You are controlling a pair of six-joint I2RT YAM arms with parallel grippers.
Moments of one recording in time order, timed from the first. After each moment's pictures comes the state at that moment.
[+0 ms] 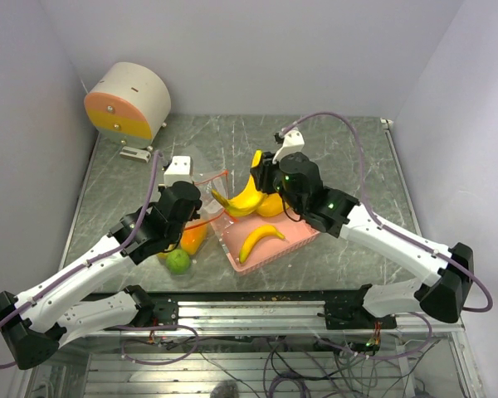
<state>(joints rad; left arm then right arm) -0.85 0.94 0.94 -0.58 -0.70 -0.48 0.91 1.31 1.18 -0.19 0.44 0.36</state>
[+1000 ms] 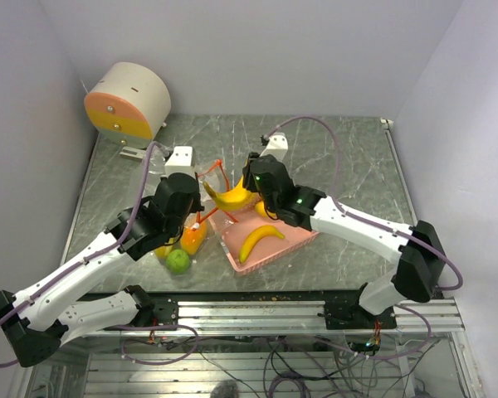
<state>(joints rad) -0.84 0.96 1.02 -0.54 -0.64 -0.45 0.93 1.50 1.20 -0.09 0.62 0.49</state>
